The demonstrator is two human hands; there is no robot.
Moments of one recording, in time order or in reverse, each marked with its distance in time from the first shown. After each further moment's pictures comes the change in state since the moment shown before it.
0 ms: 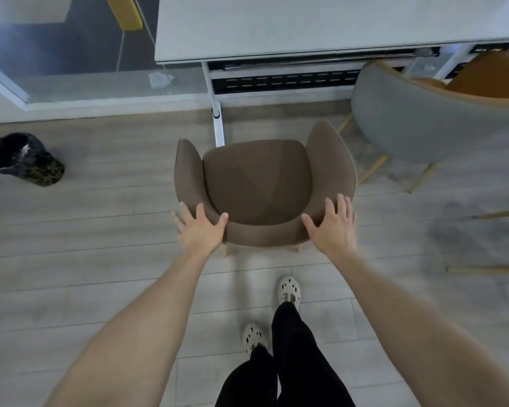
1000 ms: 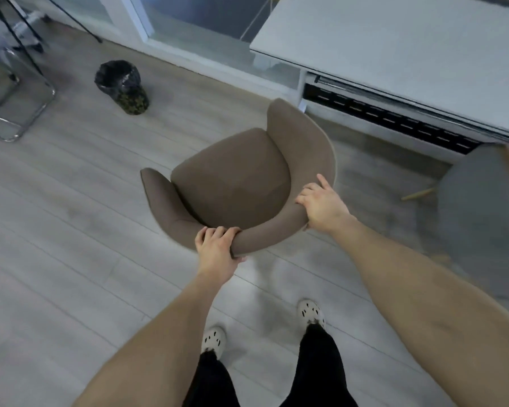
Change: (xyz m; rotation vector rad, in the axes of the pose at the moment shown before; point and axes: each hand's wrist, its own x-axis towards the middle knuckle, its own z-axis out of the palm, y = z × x) left_hand 0.000 0.053 0.078 0.051 0.254 0.034; right_hand 0.260 -0.123 -0.007 -0.716 -0.352 -1.211
